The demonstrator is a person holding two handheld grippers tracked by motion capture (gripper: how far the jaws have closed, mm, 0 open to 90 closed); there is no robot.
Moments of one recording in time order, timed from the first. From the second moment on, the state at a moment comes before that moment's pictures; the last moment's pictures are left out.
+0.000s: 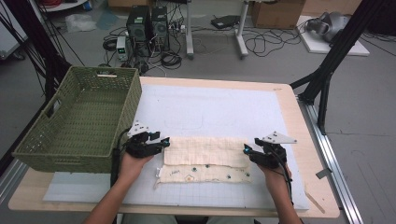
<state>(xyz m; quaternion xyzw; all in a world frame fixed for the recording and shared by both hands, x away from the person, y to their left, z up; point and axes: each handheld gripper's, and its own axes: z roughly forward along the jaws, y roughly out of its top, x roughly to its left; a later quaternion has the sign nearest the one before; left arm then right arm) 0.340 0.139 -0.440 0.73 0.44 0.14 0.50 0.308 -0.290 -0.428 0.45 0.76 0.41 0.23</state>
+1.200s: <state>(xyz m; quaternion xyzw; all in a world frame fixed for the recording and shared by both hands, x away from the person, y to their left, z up) 0.382 0.136 -0.446 0.73 0.48 0.14 0.47 0.370 -0.258 -0.440 0.48 0.76 0.37 0.24</state>
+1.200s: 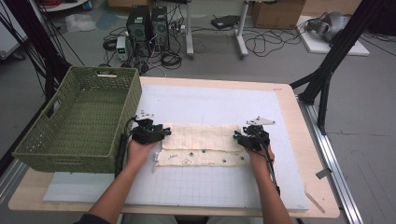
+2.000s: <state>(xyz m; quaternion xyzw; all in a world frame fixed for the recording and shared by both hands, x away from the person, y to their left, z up) 0.337 0.136 -0.444 0.77 0.43 0.14 0.44 0.318 -0.268 -0.431 0.43 0.78 0.40 0.21</state>
